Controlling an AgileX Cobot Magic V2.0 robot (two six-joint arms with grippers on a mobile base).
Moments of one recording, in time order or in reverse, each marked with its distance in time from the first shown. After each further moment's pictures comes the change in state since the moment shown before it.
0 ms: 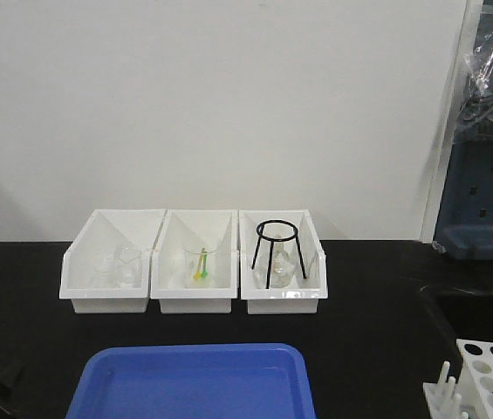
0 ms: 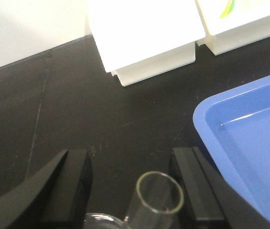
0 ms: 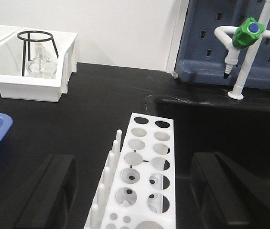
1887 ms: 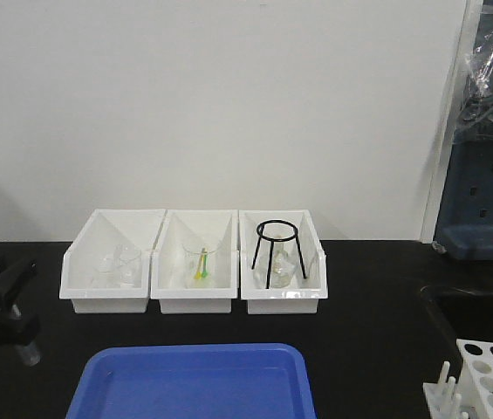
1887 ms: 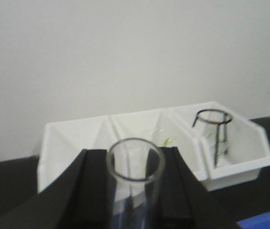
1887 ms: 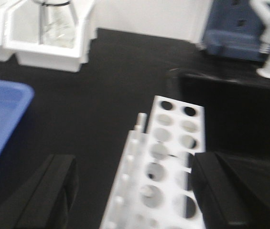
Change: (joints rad) left arm -0.067 -0.209 -0.148 0.376 -0.079 -0.654; right arm 0.110 0.210 -0.197 -0.003 0.178 -0.009
